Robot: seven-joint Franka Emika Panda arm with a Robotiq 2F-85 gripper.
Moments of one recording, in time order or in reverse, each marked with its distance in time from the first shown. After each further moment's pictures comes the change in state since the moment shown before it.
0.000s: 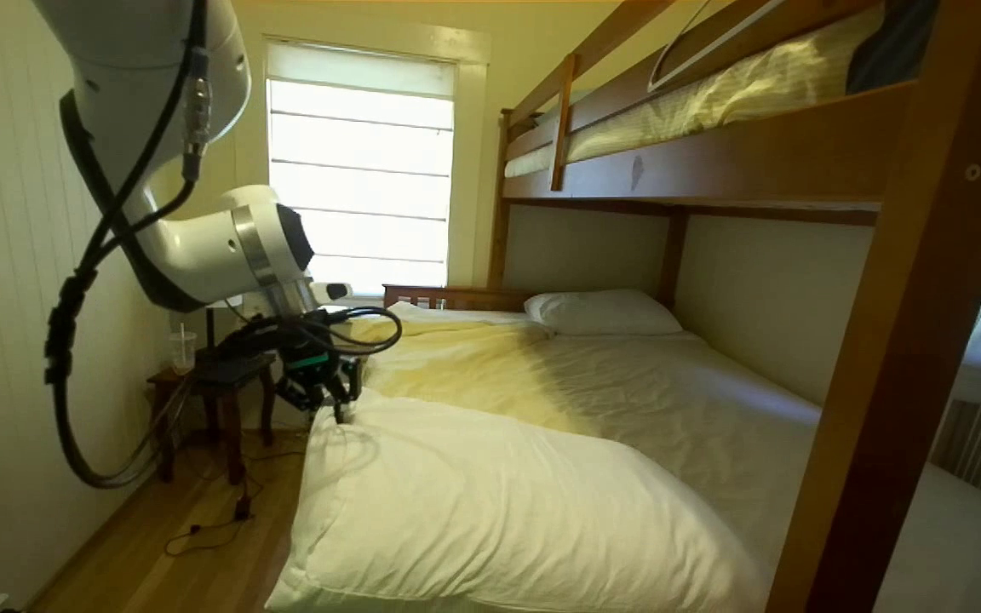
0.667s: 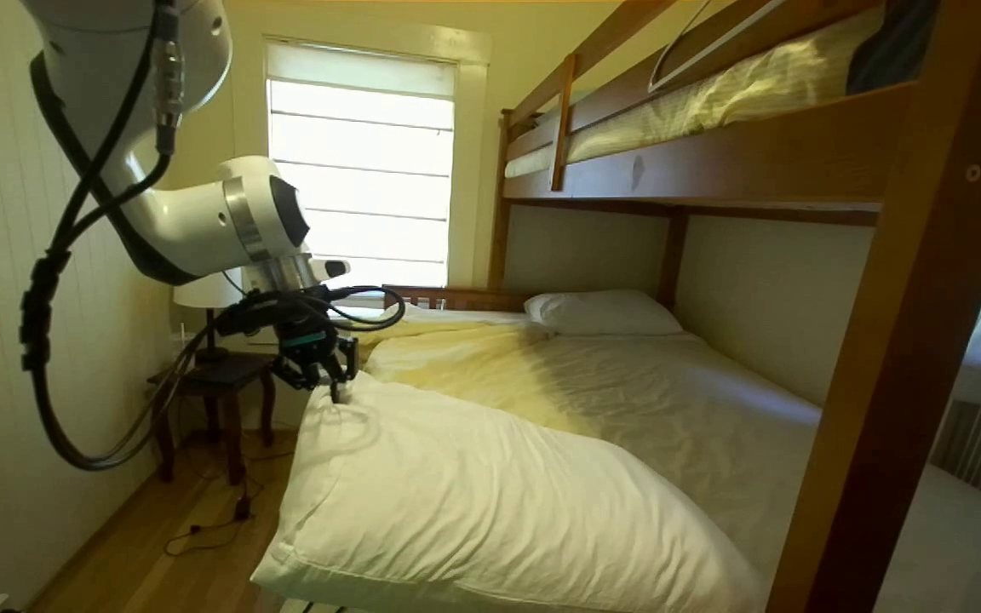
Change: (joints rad) arm 0.007 -0.061 -0.001 0.007 0.059 -0.028 -0.080
